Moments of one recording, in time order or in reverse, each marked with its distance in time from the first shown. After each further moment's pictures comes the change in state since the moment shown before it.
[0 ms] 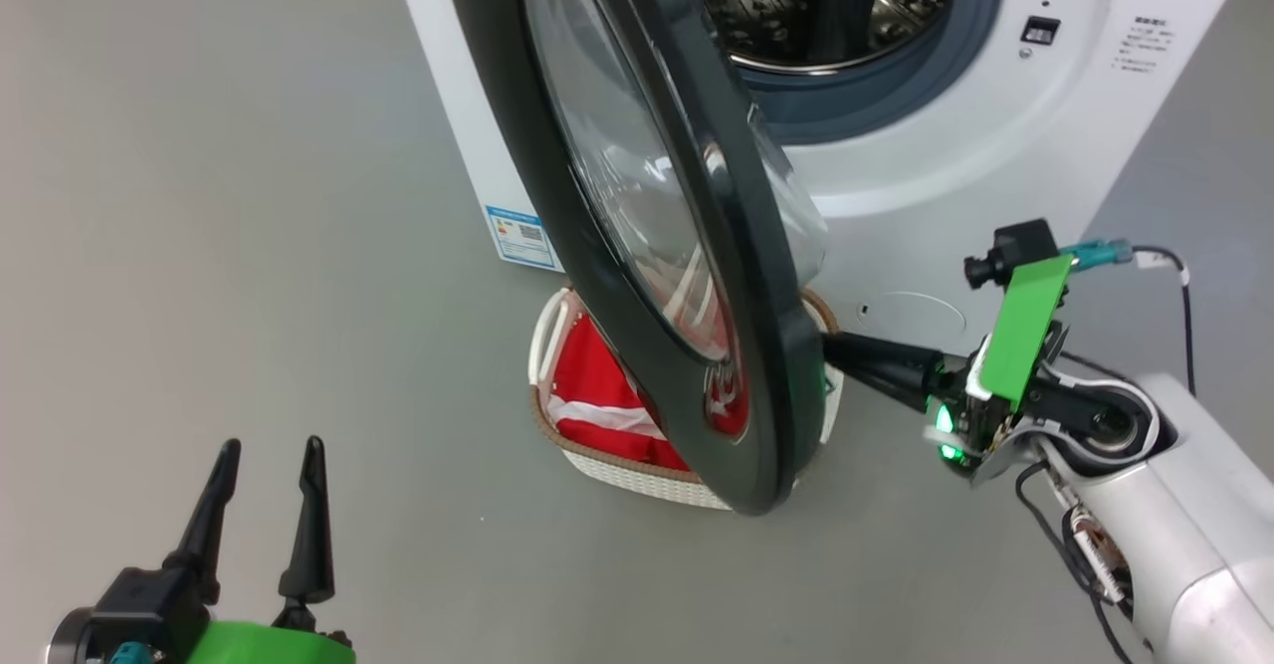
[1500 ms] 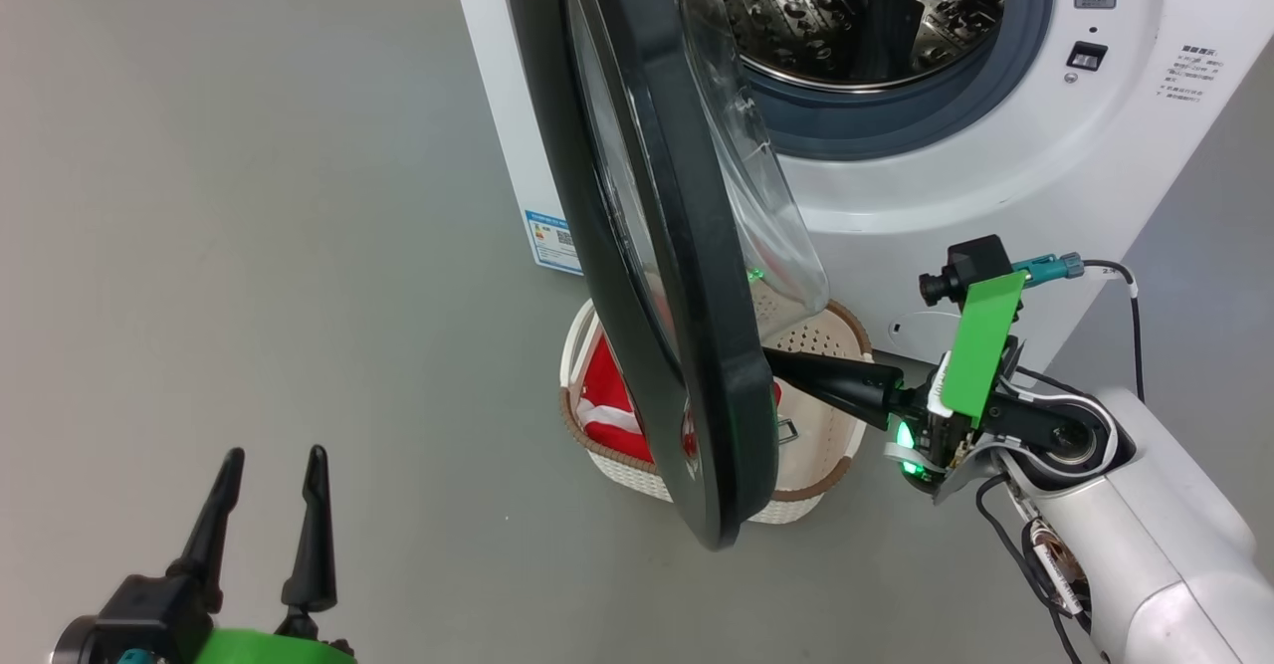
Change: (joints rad) left arm 0.013 0.000 -0.004 0.001 0.001 0.000 0.000; right arm 0.027 0.080 -0.043 -0.004 -0.050 0.000 0.039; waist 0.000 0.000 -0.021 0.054
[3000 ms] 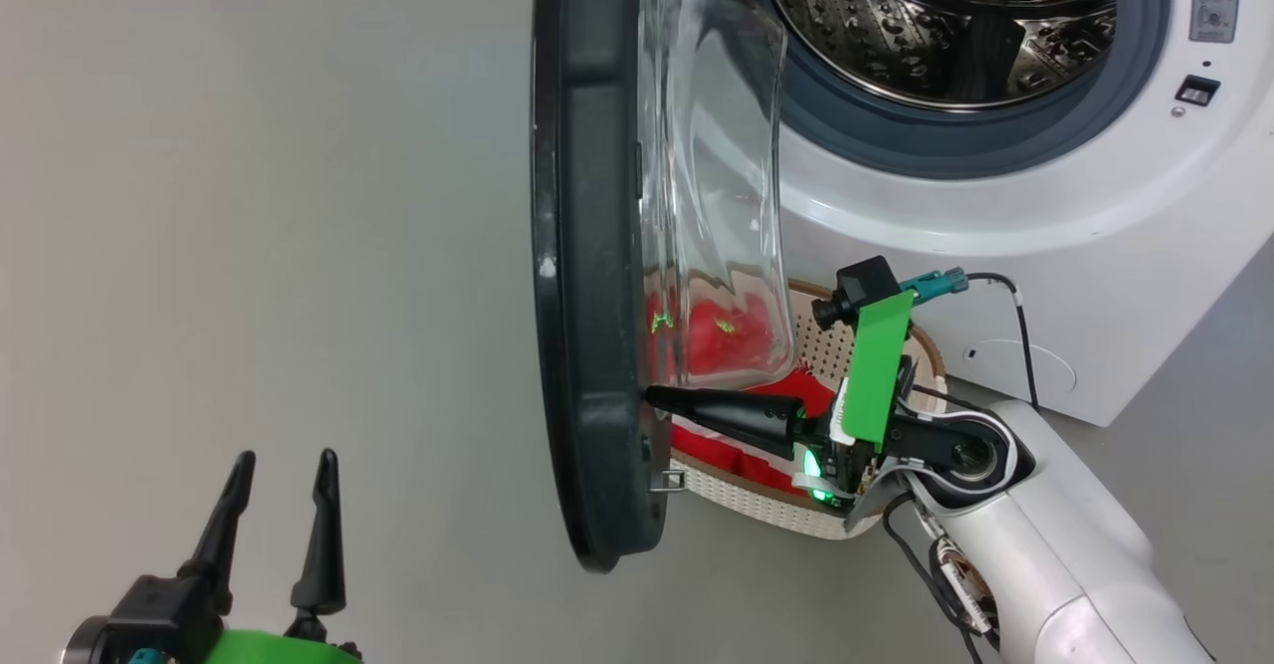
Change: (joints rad) left arm 0.000 -0.001 -0.013 0.009 0.000 0.000 0.000; right arm -0.005 0.143 0.013 0.026 -0.065 0.000 0.049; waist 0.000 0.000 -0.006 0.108
